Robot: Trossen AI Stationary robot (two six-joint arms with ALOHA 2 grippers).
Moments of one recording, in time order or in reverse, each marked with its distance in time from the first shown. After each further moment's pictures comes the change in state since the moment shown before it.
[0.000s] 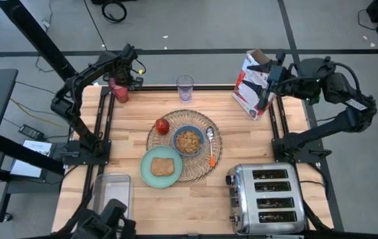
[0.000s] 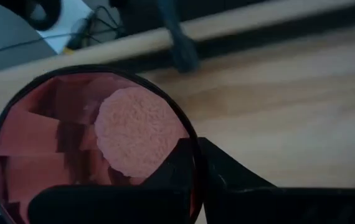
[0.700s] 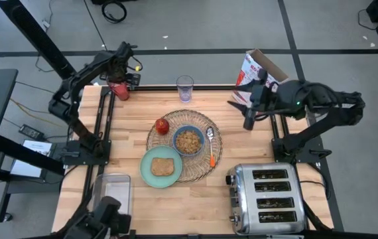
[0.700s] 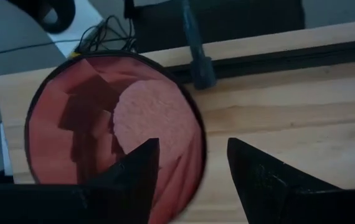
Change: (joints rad) left arm 0.036 -0.030 -0.005 0.028 -0.025 -0.038; right arm 0.247 0.121 0.000 -0.004 0.166 0.189
